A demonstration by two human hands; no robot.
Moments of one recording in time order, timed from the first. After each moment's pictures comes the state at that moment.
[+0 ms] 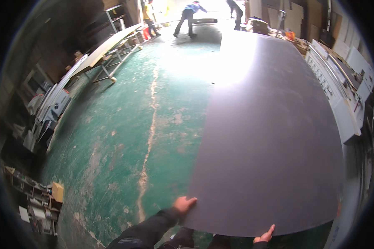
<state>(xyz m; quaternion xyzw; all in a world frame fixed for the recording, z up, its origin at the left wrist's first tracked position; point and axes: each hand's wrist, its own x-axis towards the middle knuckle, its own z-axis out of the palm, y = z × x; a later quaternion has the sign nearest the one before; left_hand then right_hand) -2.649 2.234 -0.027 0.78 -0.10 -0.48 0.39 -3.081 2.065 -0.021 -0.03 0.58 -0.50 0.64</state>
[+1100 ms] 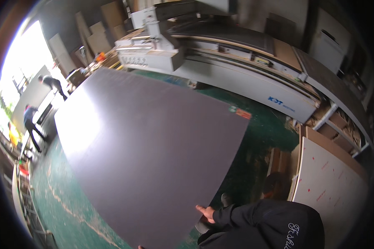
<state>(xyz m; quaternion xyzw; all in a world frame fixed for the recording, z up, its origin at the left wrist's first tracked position) -2.695 2.244 0.059 0.97 -0.14 -0.15 0.13 -3.110 2.137 -0.025 -0.03 0.58 -0.29 0.76</state>
